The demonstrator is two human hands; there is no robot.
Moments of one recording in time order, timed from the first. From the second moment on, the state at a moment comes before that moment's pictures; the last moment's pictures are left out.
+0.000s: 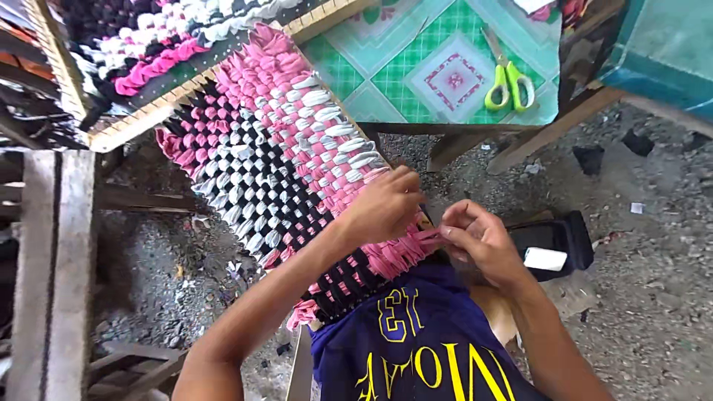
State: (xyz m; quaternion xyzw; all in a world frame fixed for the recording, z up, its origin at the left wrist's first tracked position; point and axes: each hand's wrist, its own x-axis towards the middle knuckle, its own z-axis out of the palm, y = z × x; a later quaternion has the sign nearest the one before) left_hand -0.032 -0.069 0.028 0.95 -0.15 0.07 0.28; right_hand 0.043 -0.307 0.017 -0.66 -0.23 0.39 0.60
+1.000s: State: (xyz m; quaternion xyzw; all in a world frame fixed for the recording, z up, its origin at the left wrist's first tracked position) left_hand -0.029 -0.086 0.029 0.95 -0.17 0.14 0.21; right_hand 0.047 -0.289 0.011 -0.72 -0.30 0.30 0.55
